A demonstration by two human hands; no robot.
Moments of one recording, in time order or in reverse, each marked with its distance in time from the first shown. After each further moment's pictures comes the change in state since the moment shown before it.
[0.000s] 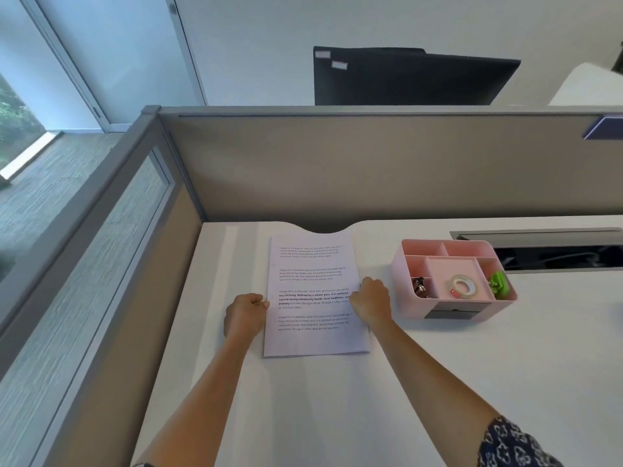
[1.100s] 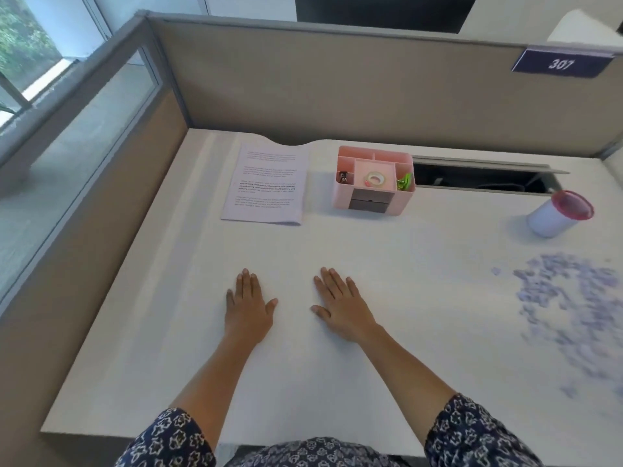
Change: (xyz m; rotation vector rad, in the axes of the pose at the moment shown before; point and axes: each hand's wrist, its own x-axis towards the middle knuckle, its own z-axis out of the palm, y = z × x) left_hand -0.295 -0.113 0.133 0.814 0.009 0.275; right_hand -0.208 0.250 -0.015 -0.560 -0.261 -0.717
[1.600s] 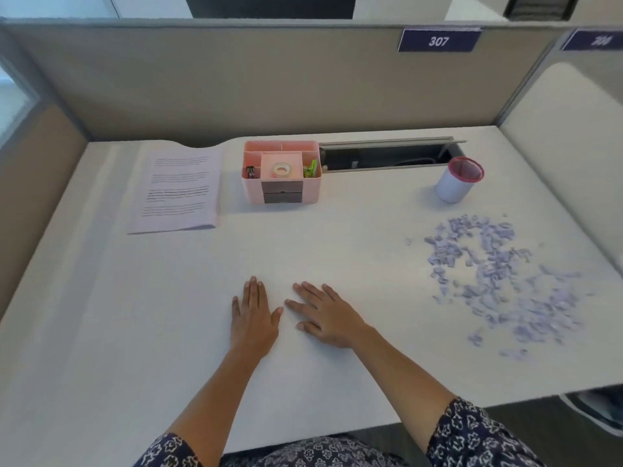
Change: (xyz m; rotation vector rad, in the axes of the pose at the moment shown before) left_hand -0.043 0.160 0.040 0.012 0.046 0.232; right_hand -0.100 0.112 0.011 -0.012 0.047 -0.143
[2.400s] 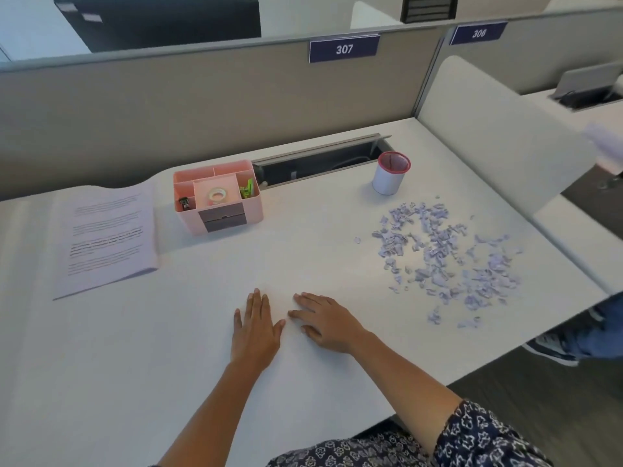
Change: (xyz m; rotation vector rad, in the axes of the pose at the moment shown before) left_hand 0.029 0.060 0.004 0.088 -0.083 0.270; right_hand -0.044 0.045 0.005 0.116 0.167 0.195
